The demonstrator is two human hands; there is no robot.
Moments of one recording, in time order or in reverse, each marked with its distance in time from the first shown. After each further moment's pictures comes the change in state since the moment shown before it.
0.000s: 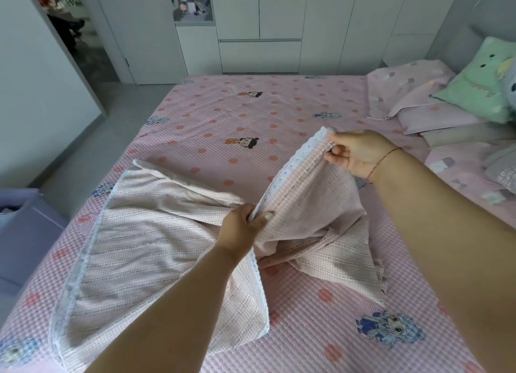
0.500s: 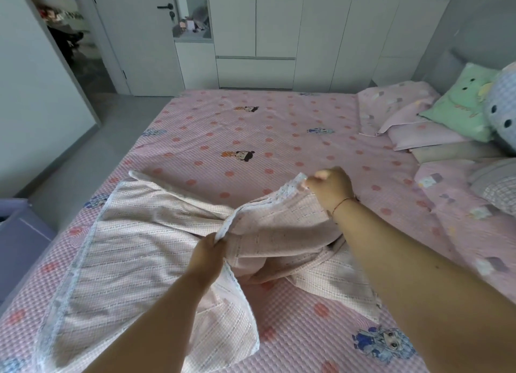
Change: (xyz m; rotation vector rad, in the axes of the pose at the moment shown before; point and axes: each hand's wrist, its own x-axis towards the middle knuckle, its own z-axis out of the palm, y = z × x) left_hand -0.016 -0.036 -0.032 -0.095 0.054 -0.281; right_hand -0.001 0.054 0.032 -0.798 0.296 -0.249
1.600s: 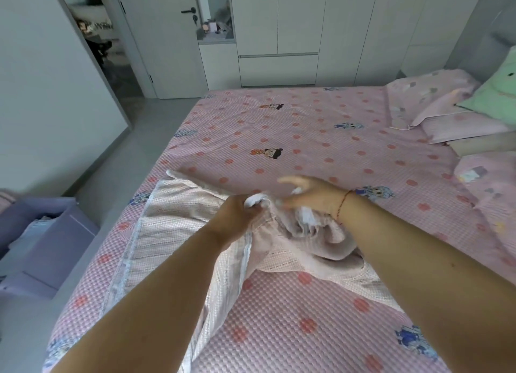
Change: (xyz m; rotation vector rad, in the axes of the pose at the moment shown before) left_hand 0.011 0.051 -0.082 -0.014 -0.210 0.229; right_hand -0.051 -0.085 0.058 -0.007 -0.667 -0.084
